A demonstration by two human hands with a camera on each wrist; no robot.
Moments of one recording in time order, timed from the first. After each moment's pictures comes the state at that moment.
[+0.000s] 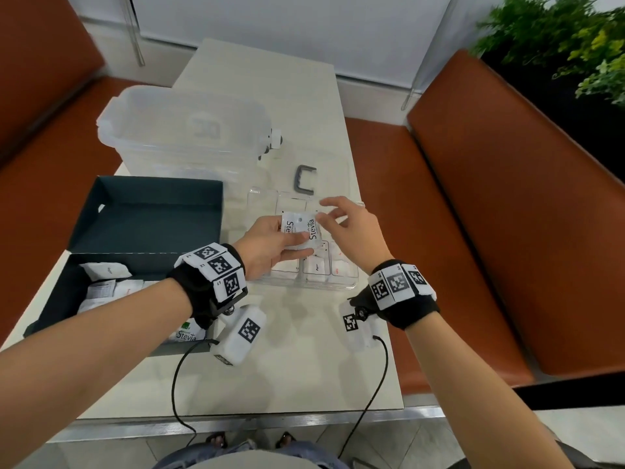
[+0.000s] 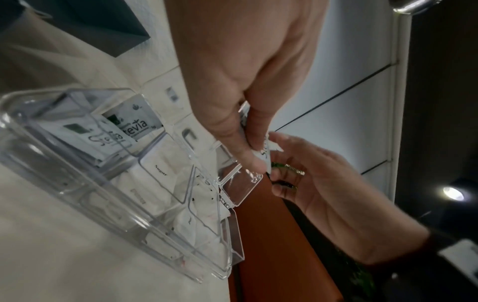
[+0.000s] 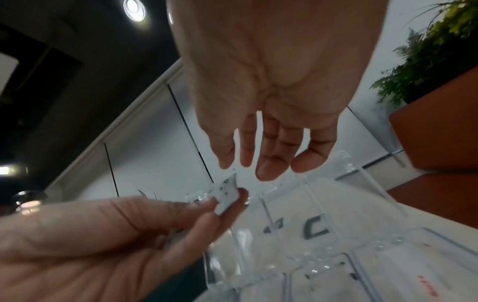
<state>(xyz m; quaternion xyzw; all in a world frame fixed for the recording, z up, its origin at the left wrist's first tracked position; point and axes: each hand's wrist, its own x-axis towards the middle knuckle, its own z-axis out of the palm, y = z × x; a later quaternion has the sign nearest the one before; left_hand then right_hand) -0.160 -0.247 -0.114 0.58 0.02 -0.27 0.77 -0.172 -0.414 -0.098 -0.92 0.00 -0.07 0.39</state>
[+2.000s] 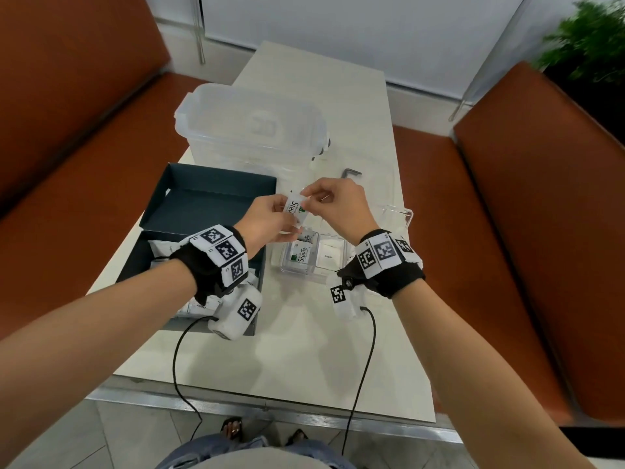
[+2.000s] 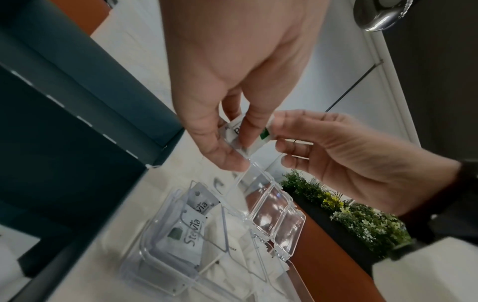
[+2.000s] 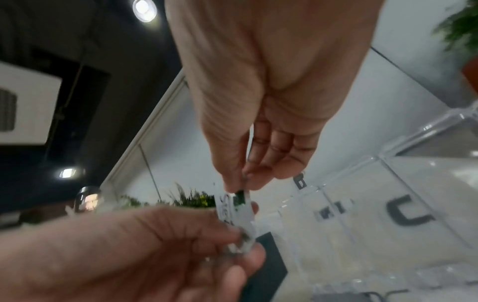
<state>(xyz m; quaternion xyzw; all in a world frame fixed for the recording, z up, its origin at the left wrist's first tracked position) -0.151 -0.168 -0.104 0.70 0.05 -0.17 0.69 -0.132 -0.321 -0.082 -0.90 -0.11 -0.04 0.43</state>
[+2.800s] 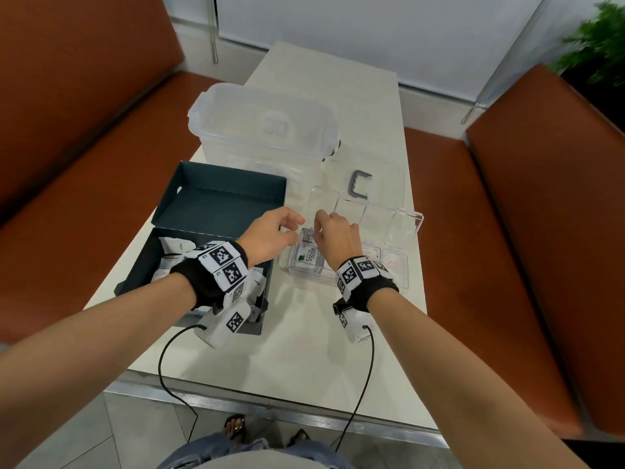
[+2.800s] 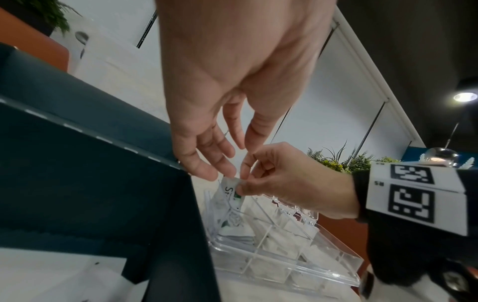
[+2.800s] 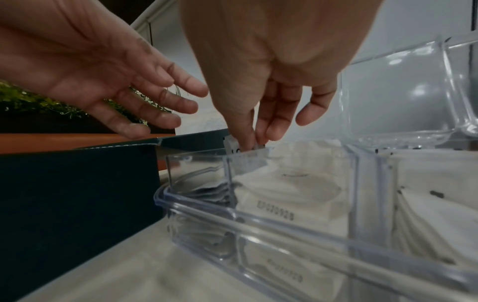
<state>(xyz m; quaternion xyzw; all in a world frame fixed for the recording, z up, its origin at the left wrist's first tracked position) -0.157 -0.153 -0.131 0.85 -0.04 -0.12 0.52 -0.132 -0.310 -0.156 -0.99 -0.11 -0.03 0.09</state>
